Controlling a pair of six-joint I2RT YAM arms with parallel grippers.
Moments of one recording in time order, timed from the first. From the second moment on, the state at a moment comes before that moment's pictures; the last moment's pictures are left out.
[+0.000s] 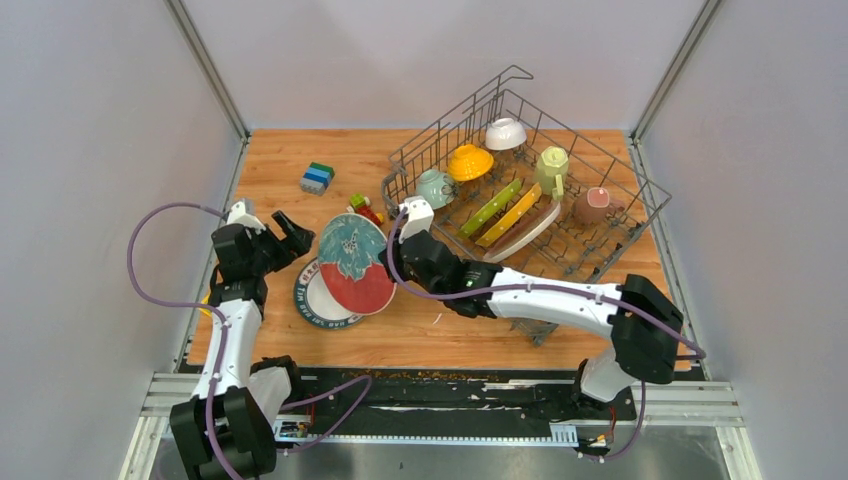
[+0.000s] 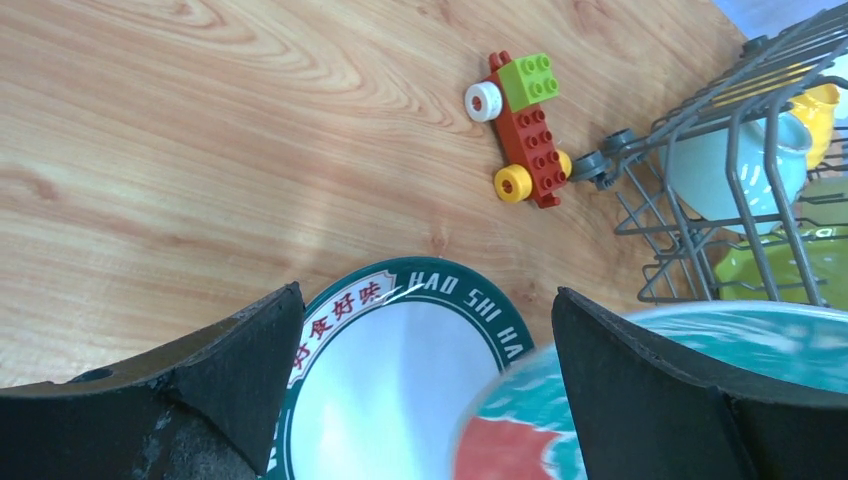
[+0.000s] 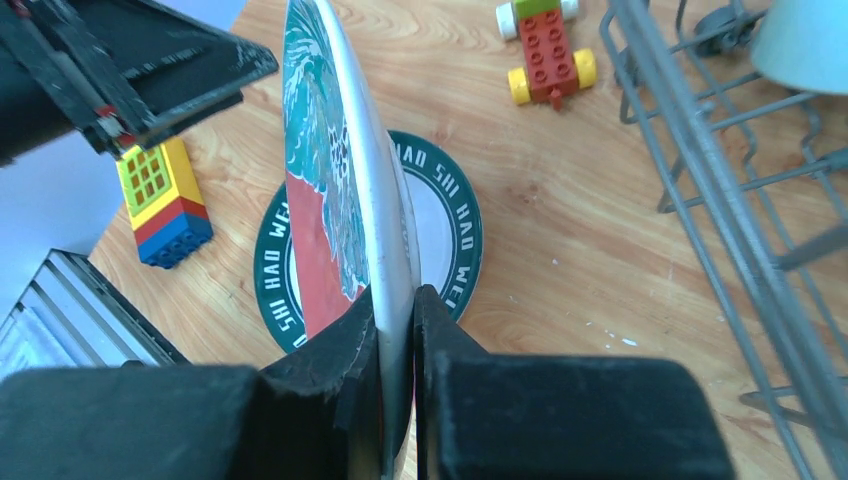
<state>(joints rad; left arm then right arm) 0.26 0.91 0.52 -0.09 0.36 -0.45 1.14 1.60 1.13 0.07 0.40 0.57</state>
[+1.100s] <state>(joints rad) 0.26 0.99 0.55 -0.15 0.28 -0.47 1.14 0.86 1.14 -0.50 1.10 0.51</state>
